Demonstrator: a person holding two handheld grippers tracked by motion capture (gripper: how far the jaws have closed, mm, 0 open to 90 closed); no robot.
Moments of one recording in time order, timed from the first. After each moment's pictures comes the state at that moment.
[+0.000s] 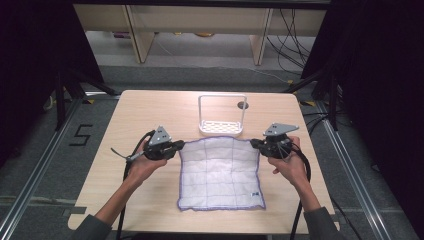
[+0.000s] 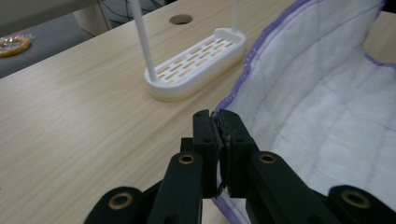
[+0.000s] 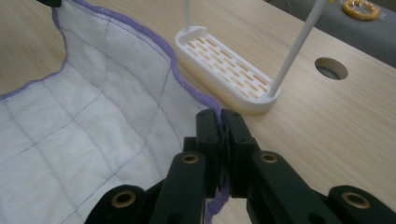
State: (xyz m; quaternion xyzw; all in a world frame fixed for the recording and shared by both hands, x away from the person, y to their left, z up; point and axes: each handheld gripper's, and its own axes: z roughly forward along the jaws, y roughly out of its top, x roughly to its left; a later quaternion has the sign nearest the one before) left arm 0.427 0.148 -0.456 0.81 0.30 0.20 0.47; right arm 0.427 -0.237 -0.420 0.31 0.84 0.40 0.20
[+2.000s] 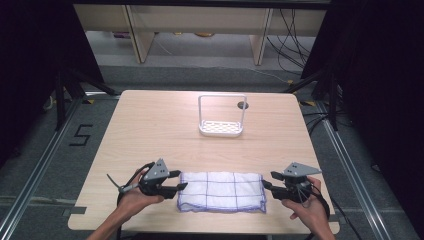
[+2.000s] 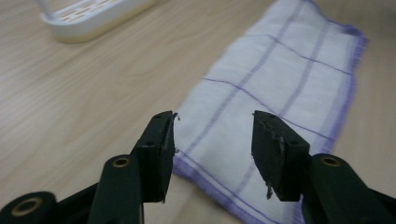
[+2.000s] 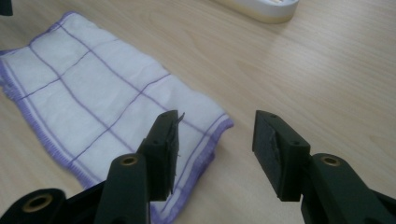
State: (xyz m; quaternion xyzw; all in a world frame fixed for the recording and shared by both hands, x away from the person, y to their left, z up) left arm 0.364 0.150 -0.485 0.84 0.28 0.13 0.45; right arm 0.334 -0.271 -0.456 0.40 0.82 0.38 0.16
